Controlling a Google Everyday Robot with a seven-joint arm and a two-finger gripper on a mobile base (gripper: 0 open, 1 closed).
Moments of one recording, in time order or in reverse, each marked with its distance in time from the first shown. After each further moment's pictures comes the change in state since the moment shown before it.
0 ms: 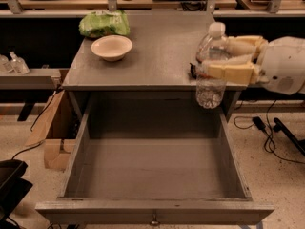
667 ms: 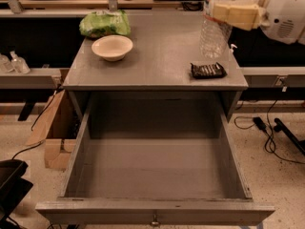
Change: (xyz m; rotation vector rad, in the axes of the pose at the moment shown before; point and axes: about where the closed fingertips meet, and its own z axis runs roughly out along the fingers) arm -0.067 -0.093 0.011 0.191 -0.086 -0.050
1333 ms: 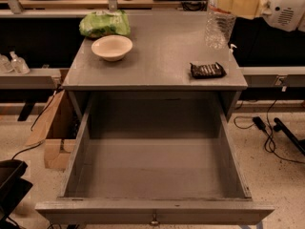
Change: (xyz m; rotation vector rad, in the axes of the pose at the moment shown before) arm 0.007 -0.039 0.015 0.004 0.009 -0.002
